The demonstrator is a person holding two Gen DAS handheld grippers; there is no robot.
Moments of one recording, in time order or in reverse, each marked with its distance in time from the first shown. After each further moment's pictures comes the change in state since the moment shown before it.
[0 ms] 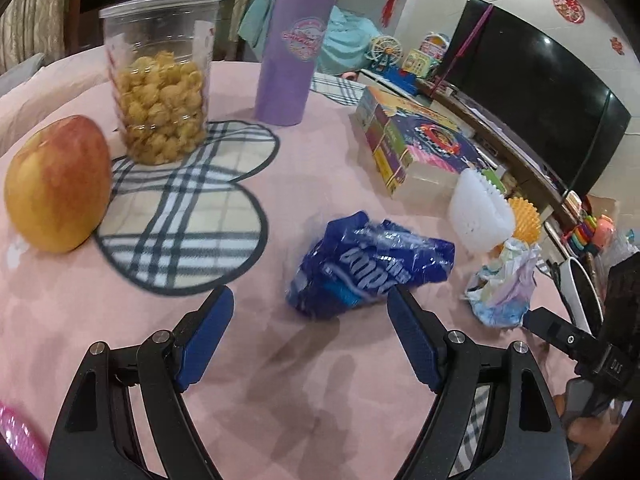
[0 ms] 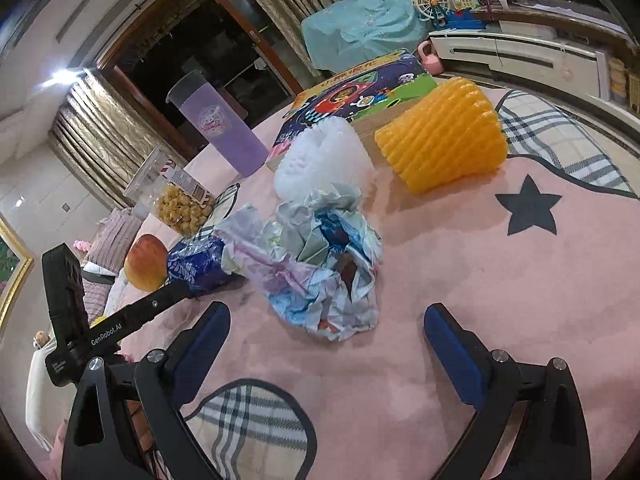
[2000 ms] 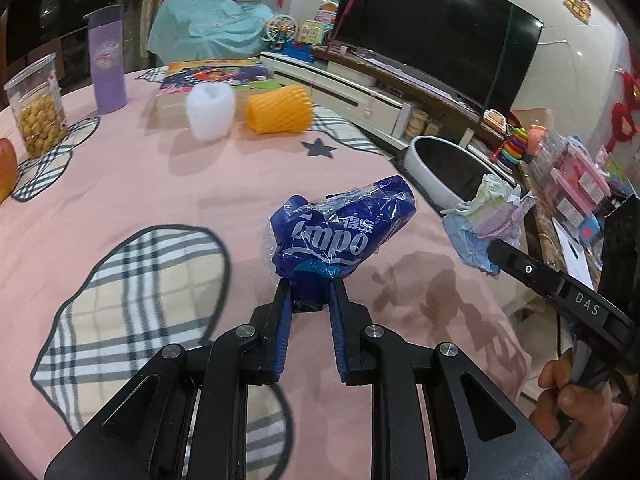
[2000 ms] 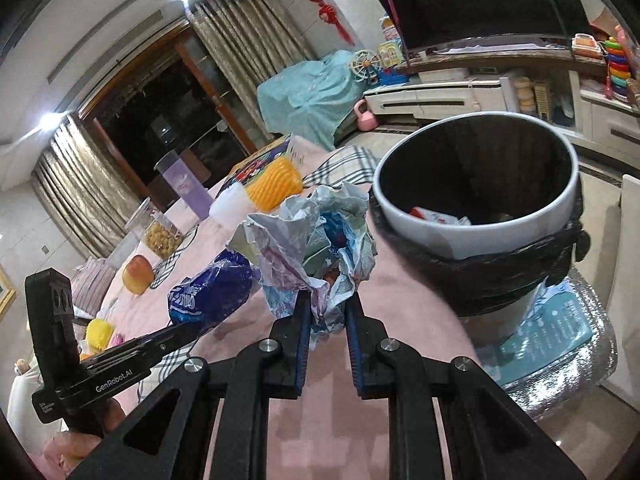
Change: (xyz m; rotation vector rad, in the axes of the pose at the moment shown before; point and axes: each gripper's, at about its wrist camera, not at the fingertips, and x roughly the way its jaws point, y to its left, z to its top) left arm -0.069 -0.221 -0.128 0.233 0.044 -0.141; right arm -0.205 -0.093 -0.092 0.071 -0.238 -0.153
